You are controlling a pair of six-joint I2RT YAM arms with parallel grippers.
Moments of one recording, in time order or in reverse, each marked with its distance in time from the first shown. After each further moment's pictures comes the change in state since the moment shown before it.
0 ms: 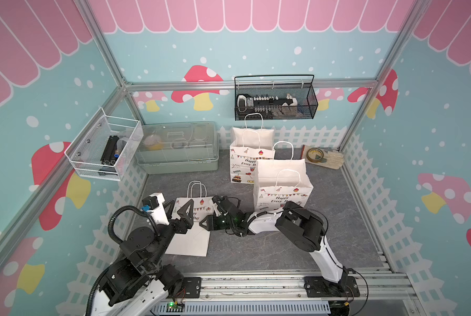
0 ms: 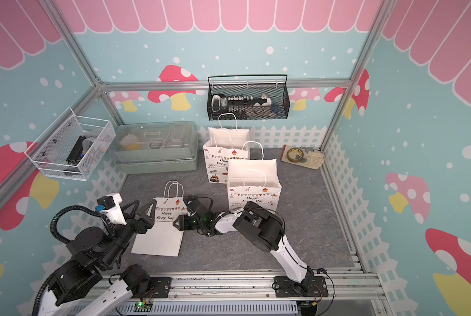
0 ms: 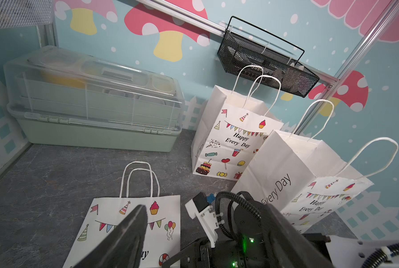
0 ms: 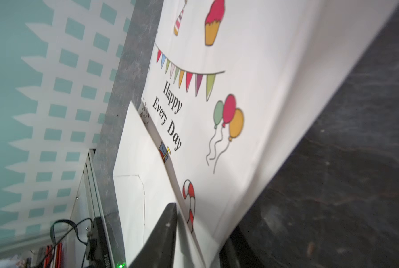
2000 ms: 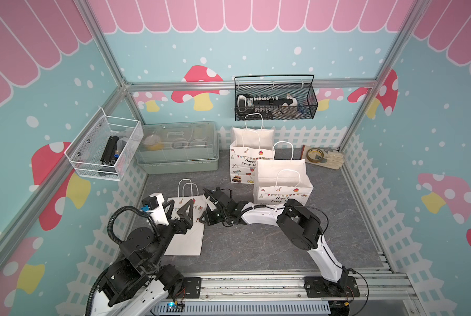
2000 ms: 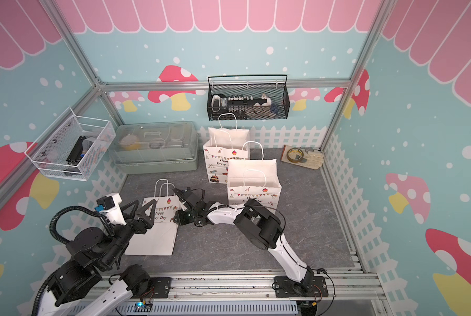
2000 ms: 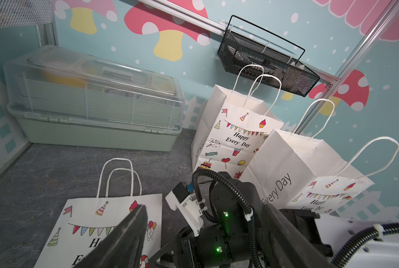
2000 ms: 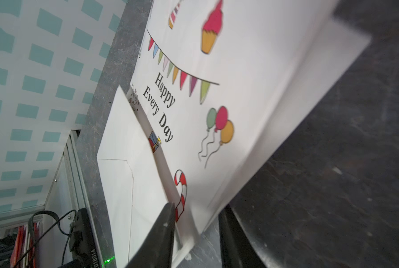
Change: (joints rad) left arm 0.000 0.000 0.003 -0.003 0.000 0.000; right arm -0.015 0.056 0.276 -0.375 -0.011 -0.225
